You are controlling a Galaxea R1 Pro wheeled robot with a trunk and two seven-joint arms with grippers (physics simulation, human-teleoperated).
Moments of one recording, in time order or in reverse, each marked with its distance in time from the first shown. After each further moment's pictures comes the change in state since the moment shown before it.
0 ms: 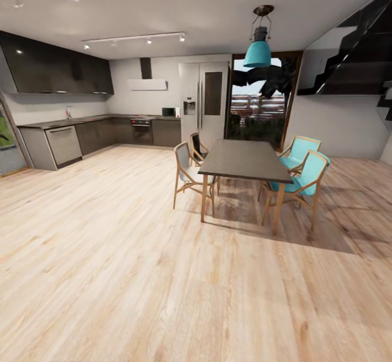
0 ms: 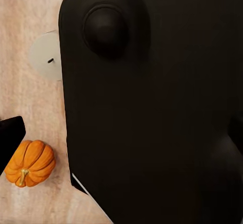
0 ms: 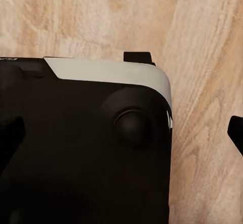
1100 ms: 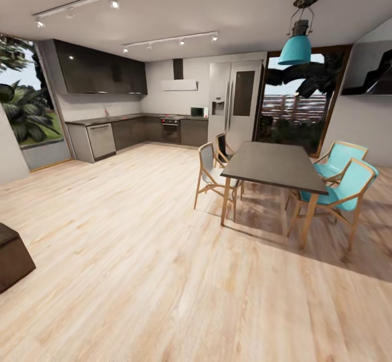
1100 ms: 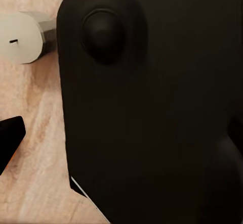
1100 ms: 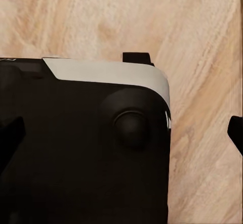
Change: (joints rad) left arm 0.000 -0.003 -0.004 -0.002 -0.004 -0.007 0.002; right arm -0.001 -0.001 0.000 0.000 0.001 -0.001 -0.002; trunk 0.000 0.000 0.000
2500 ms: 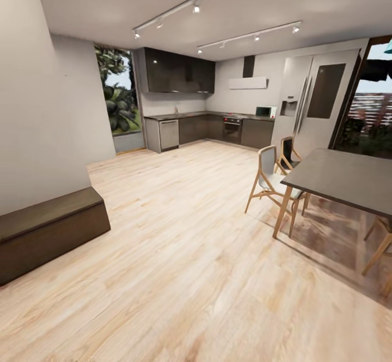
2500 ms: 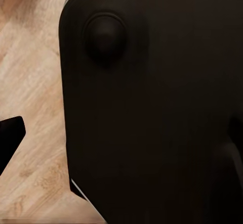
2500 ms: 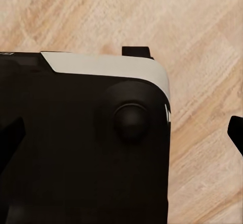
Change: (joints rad) left arm 0.000 -0.001 0.004 0.000 0.003 -0.021 0.006; right arm 0.000 -0.002 -0.003 0.009 -0.002 -0.002 0.001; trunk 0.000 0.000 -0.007
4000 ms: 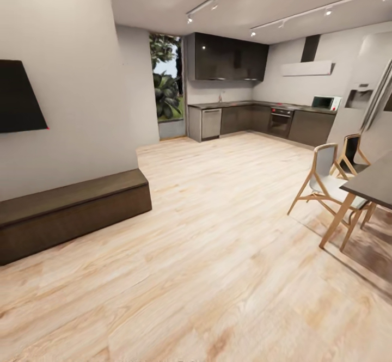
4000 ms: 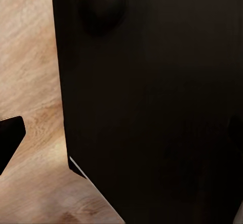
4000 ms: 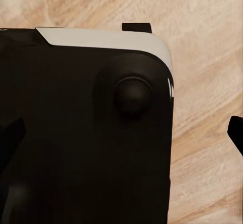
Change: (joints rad) left arm 0.000 -0.002 -0.001 0.001 -0.001 0.000 0.000; right arm 0.000 0.000 -0.005 -0.002 -0.009 0.006 0.000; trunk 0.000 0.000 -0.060
